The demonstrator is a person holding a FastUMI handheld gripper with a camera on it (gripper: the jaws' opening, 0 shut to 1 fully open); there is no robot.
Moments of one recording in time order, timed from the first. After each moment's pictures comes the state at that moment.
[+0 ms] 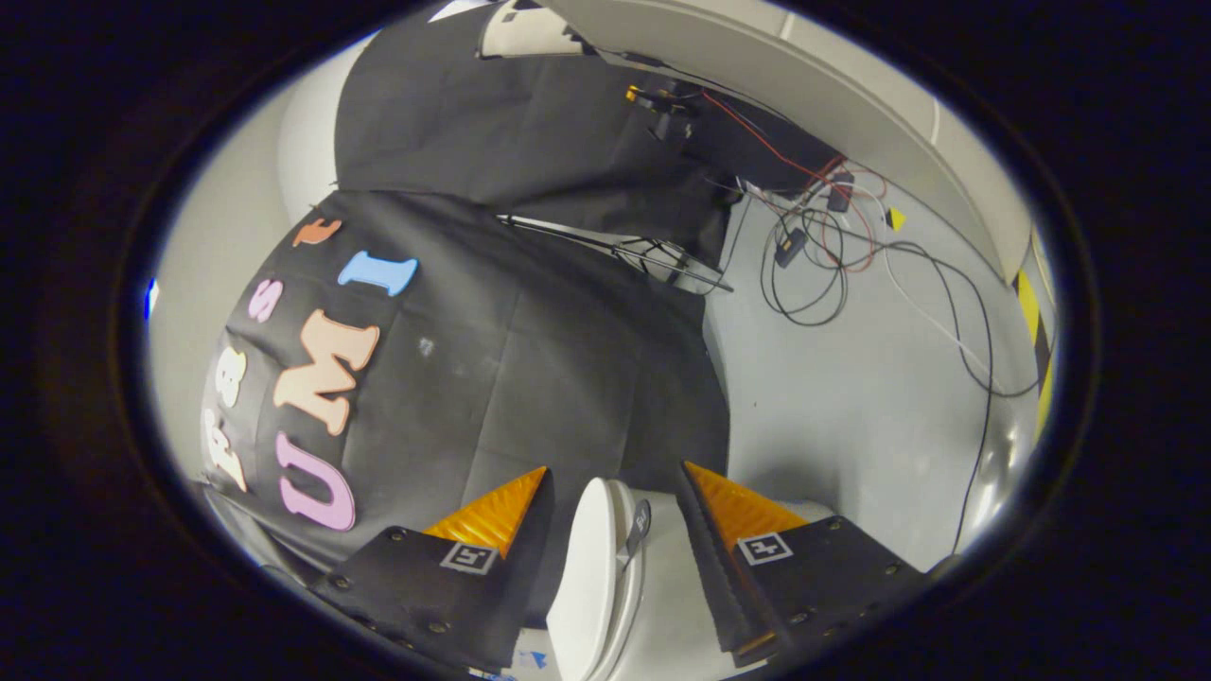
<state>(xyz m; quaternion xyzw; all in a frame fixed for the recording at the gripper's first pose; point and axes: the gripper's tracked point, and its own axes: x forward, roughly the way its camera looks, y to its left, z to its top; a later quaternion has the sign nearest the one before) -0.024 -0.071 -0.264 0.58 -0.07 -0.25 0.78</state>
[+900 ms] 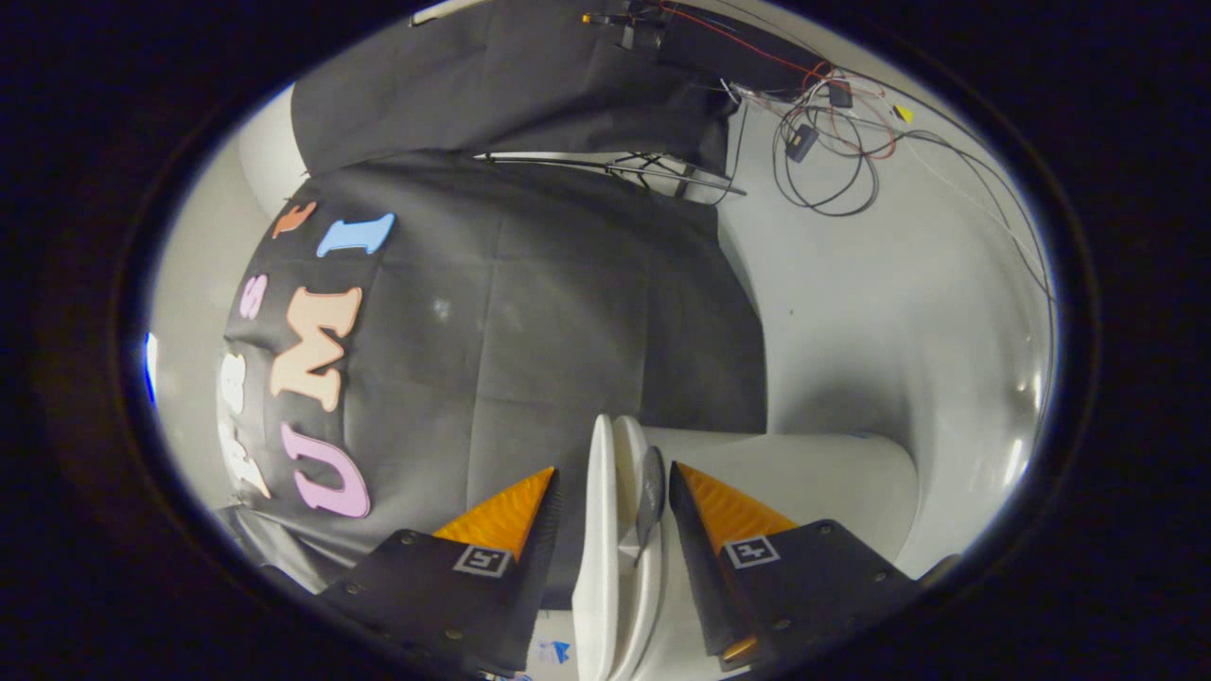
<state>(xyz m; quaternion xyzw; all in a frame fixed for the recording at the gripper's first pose) 0.099 -0.036 -0.315 0.63 -0.02 -0.15 0.76</state>
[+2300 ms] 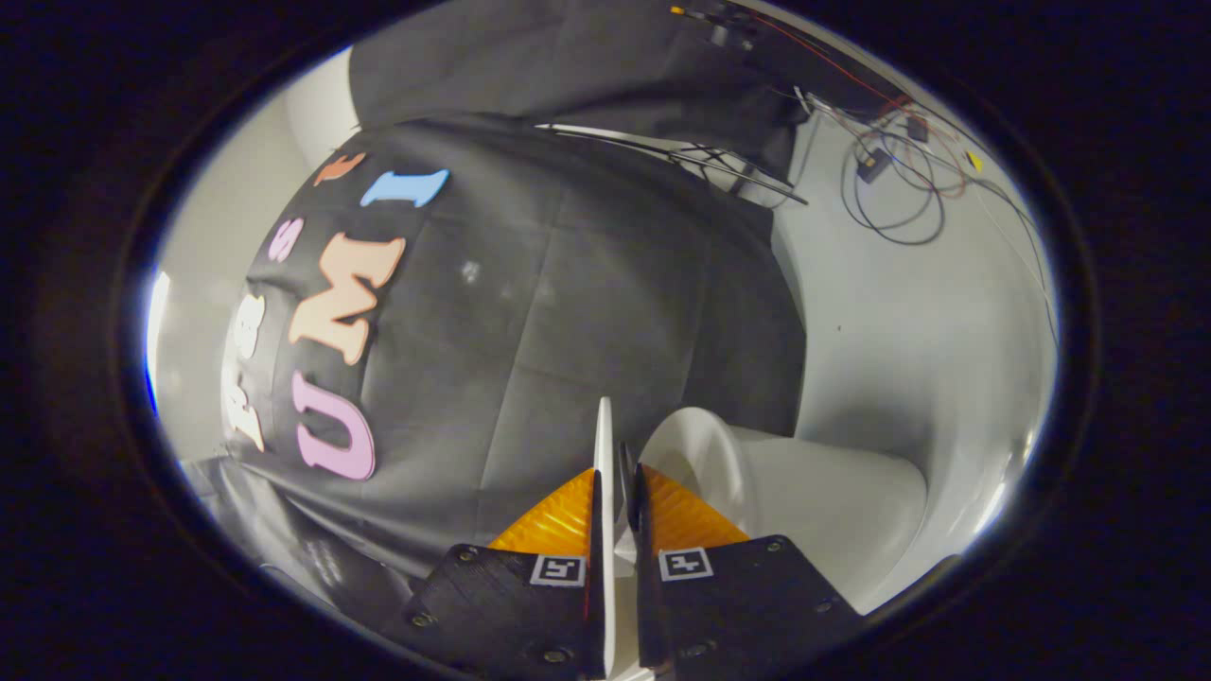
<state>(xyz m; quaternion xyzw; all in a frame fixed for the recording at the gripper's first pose) 0.120 -0.007 -0.244 0.55 0.01 -0.11 0.83</state>
